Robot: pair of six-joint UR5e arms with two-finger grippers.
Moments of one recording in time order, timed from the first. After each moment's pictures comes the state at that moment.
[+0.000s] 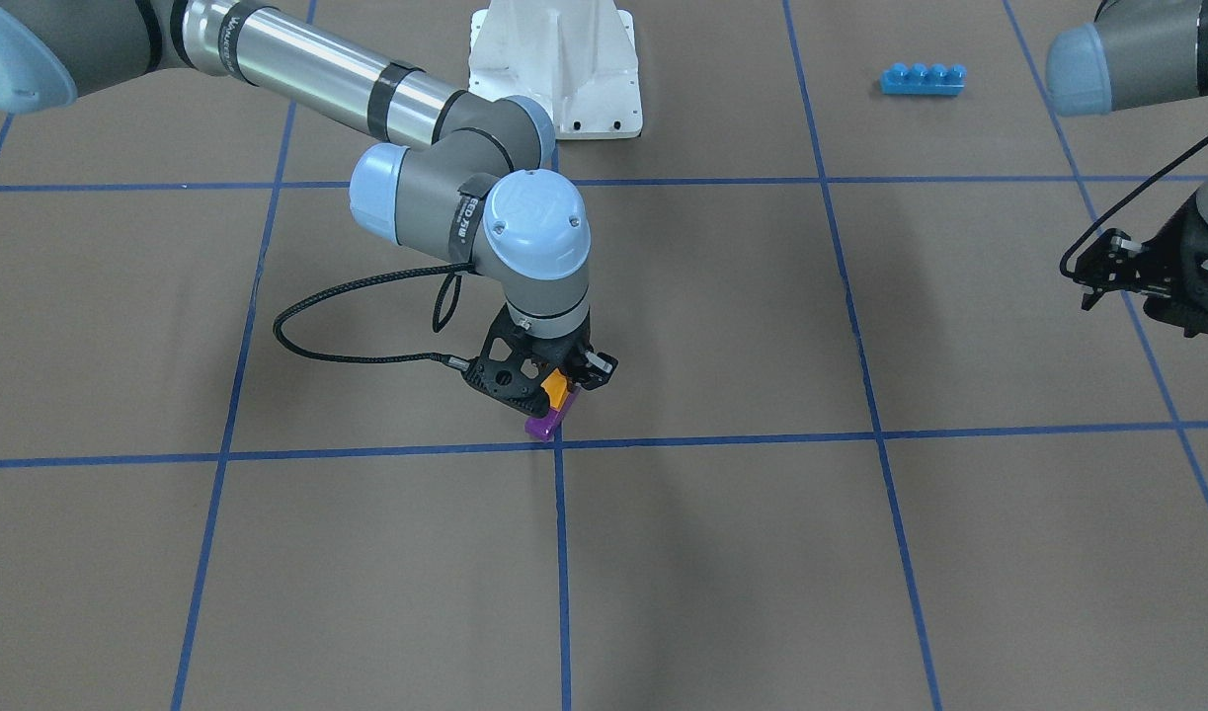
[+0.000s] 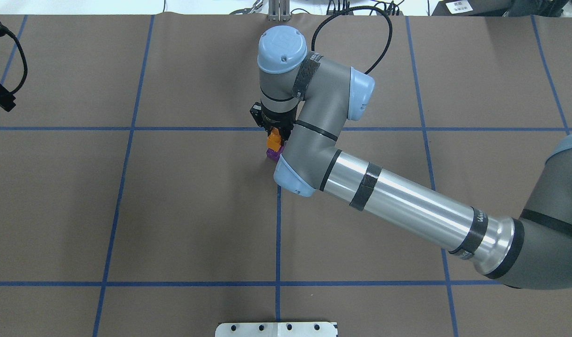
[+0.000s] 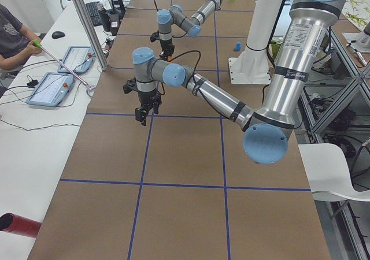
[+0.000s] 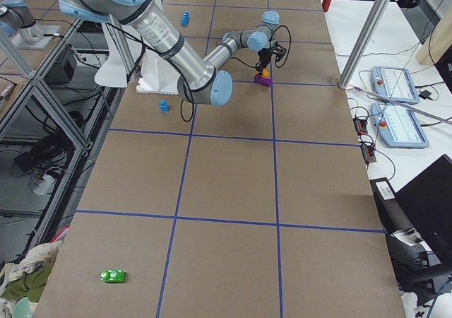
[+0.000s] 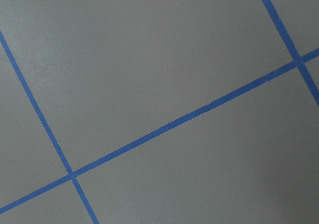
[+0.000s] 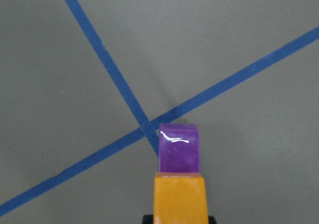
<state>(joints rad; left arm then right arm) -1.19 -1.83 -1.84 -1.32 -2.09 0.02 0.63 -0.57 1.19 -1.49 2.02 1.64</state>
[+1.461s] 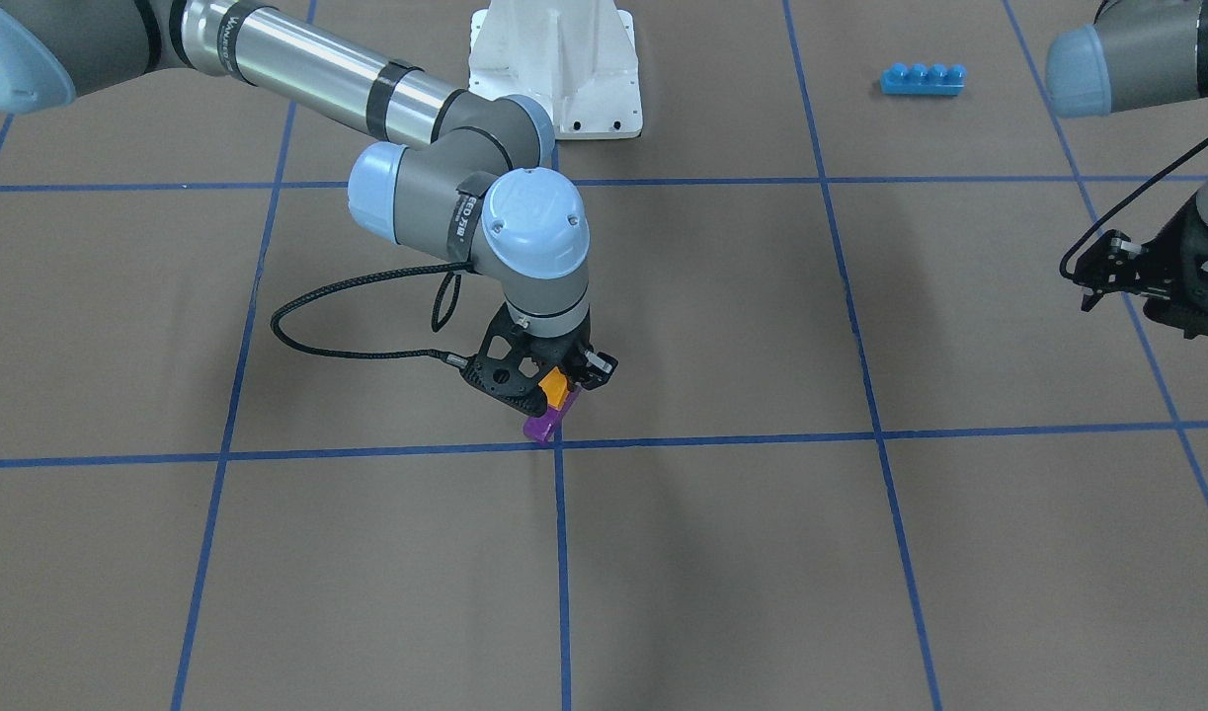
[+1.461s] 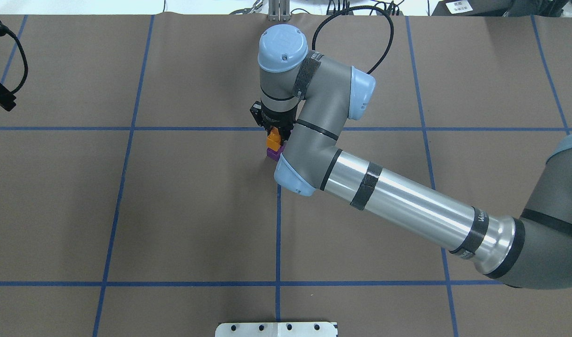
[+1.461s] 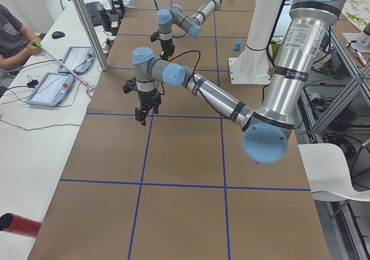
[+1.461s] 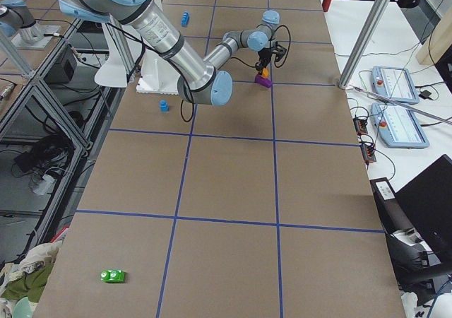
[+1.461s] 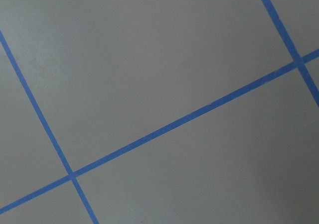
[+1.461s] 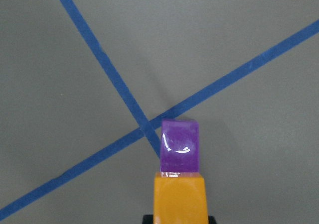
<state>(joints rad) -1.19 -1.84 -1.84 -1.32 -2.09 0.02 0.63 -0.57 1.20 -1.49 2.02 1.67</state>
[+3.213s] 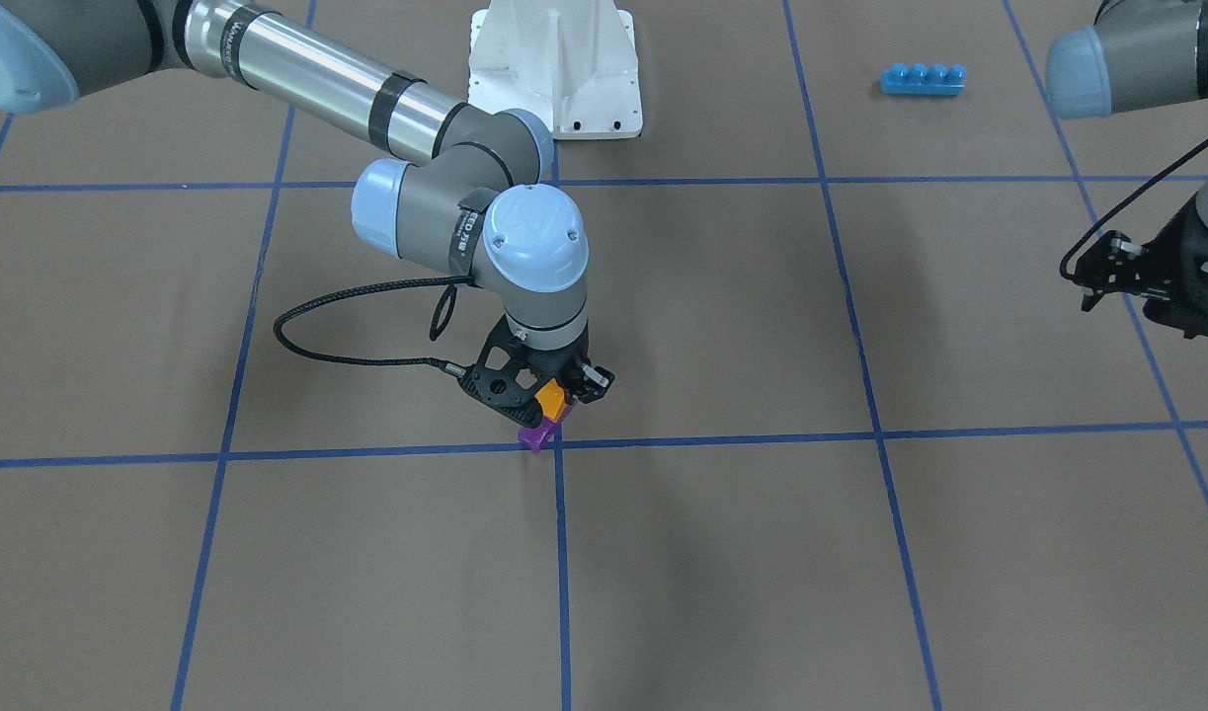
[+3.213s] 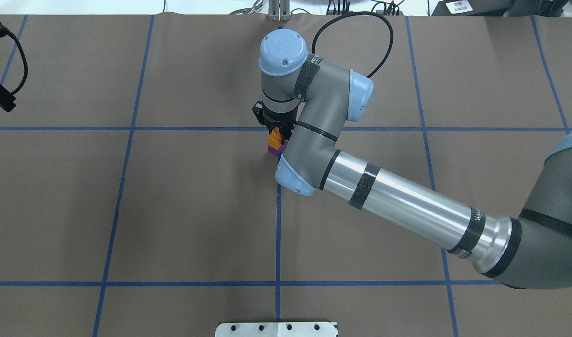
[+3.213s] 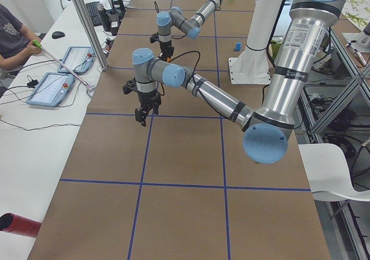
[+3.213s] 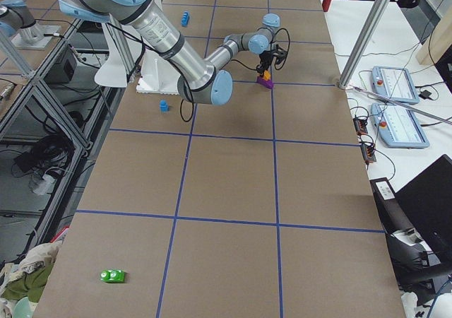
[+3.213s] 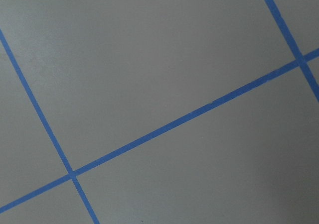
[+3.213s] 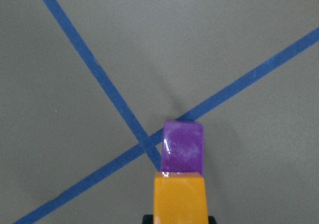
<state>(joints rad) -1.19 -1.83 -1.83 -1.33 -2.09 0.02 0.63 -0.57 1.15 -1.44 2.00 1.71</state>
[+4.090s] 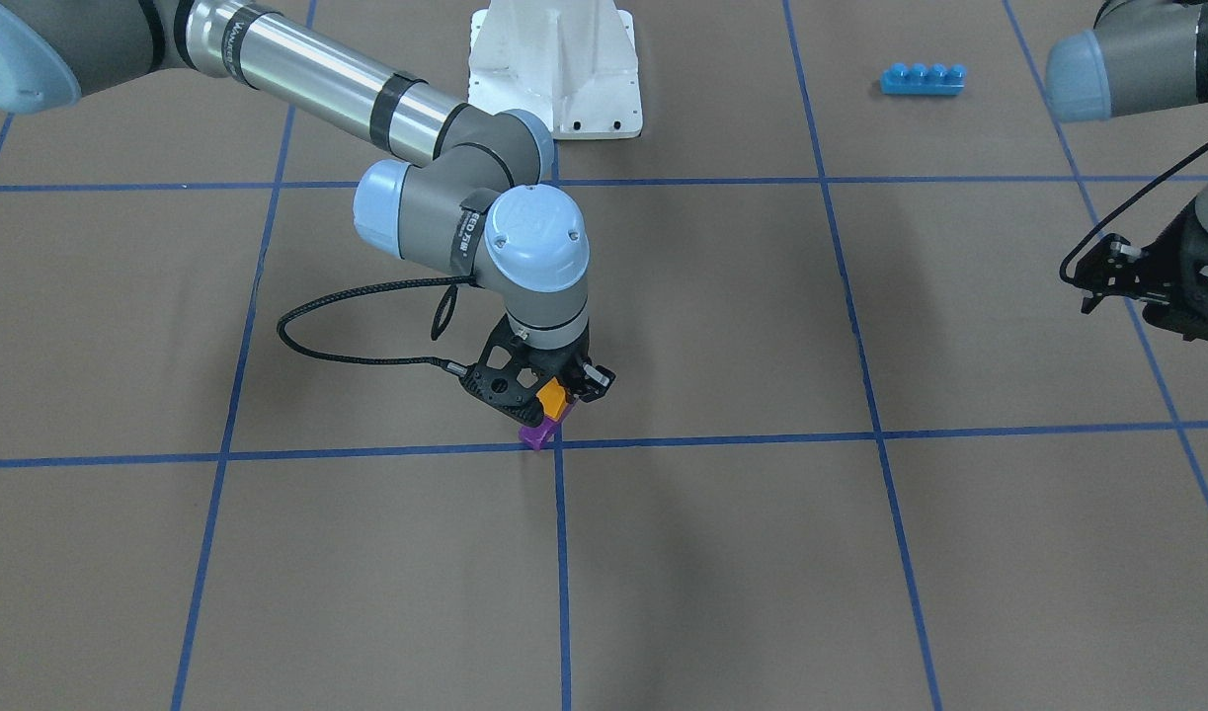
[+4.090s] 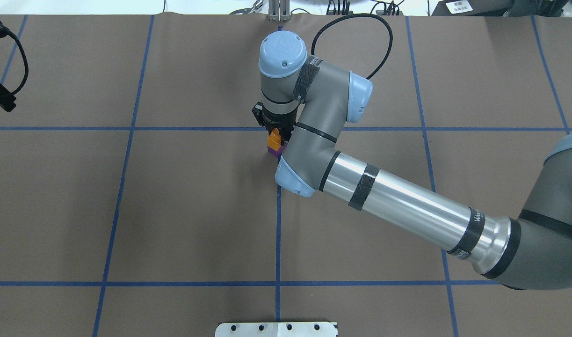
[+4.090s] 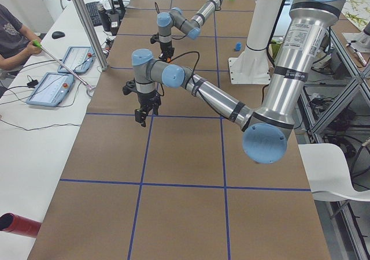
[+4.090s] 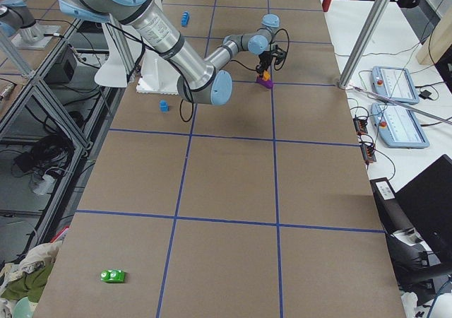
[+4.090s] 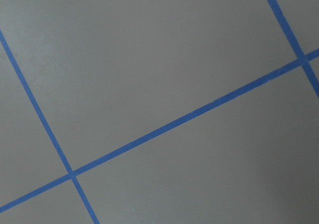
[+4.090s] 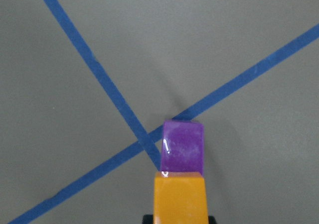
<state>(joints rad) -1.19 -1.84 -1.82 -1.33 -2.09 0.02 0.62 -0.57 1.15 -1.44 2.00 1.71</state>
